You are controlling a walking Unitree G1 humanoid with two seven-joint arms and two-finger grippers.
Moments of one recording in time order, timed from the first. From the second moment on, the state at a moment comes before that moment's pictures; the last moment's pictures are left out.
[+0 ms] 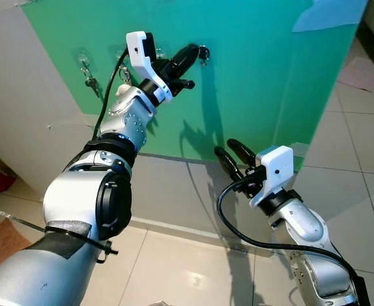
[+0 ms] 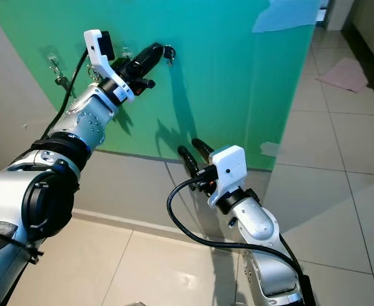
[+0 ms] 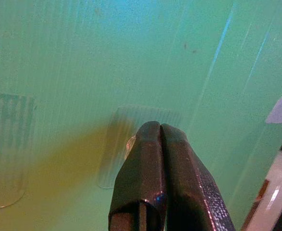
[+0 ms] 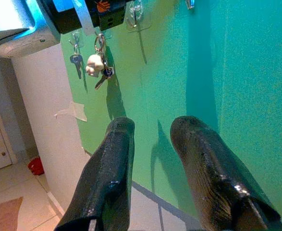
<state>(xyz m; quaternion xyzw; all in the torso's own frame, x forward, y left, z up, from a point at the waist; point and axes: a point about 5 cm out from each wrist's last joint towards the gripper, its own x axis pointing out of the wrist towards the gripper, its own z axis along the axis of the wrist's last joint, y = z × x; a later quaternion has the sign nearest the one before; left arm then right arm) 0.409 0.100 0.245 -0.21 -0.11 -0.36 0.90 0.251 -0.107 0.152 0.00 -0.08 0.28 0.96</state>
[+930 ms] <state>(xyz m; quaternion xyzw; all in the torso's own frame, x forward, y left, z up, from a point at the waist) 0.402 0.131 0.230 -0.15 -0.10 -0.40 0.90 0.250 -0.103 0.152 0.00 -0.08 0.29 0.95</state>
